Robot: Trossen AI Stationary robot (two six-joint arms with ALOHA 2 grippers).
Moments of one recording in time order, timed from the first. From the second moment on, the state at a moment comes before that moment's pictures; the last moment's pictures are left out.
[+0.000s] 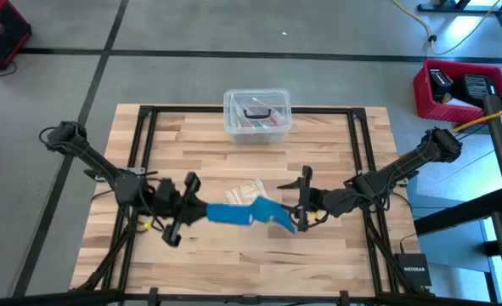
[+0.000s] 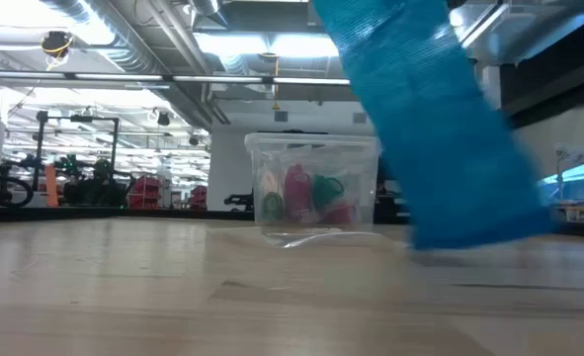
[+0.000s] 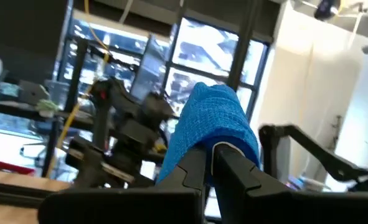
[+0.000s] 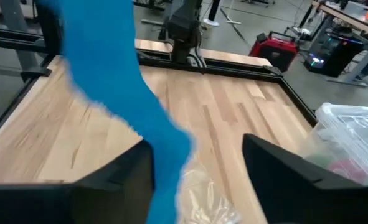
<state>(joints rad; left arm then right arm) -0.61 1.17 0.79 0.75 -0.50 -0.10 0.49 1.23 0.86 -0.03 0.61 0.05</state>
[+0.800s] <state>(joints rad) -0.54 1.10 0.79 0.66 -0.52 -0.03 0.49 1.22 1.05 -0.06 0.62 0.15</state>
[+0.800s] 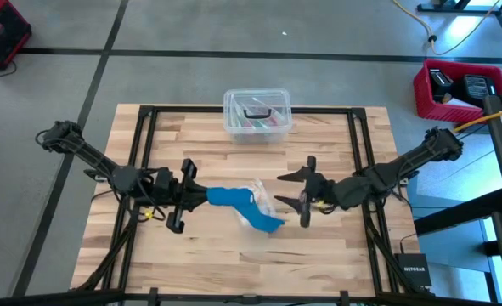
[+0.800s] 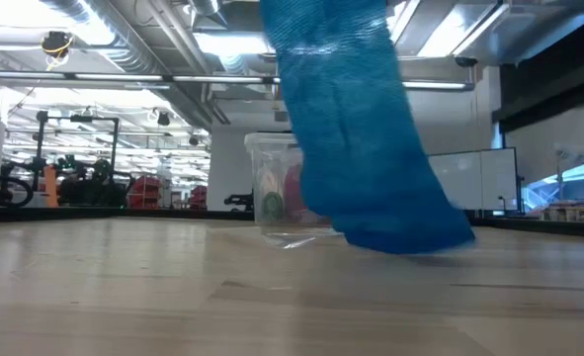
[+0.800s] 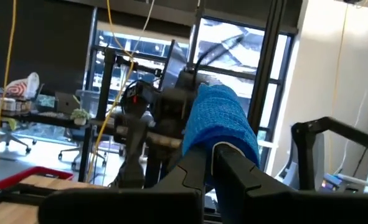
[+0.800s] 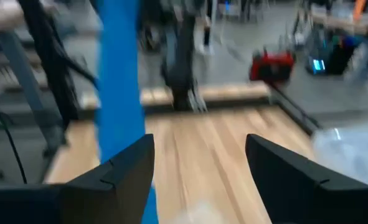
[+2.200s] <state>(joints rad) -0.54 1.10 0.79 0.58 -0.56 0.06 0.35 1.37 1.05 0.35 0.44 -0.14</state>
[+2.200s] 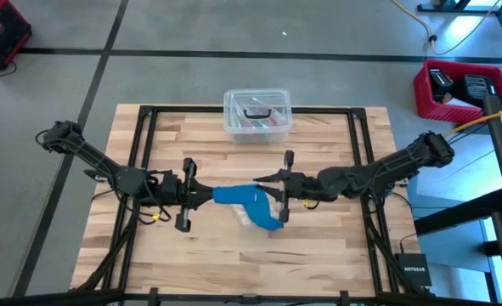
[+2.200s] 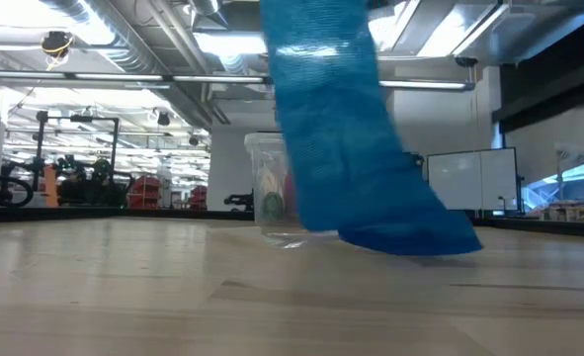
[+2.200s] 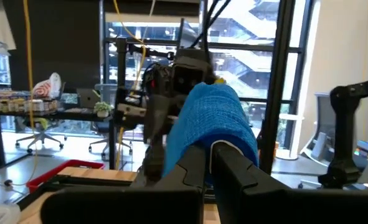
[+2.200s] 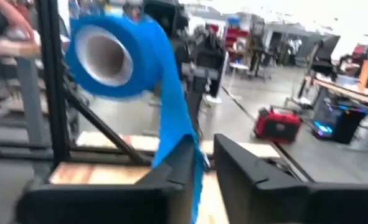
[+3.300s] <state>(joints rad) -0.53 1.02 0.79 0.65 -0.50 0.21 0.39 1.49 1.05 0.02 0.46 -0.01</state>
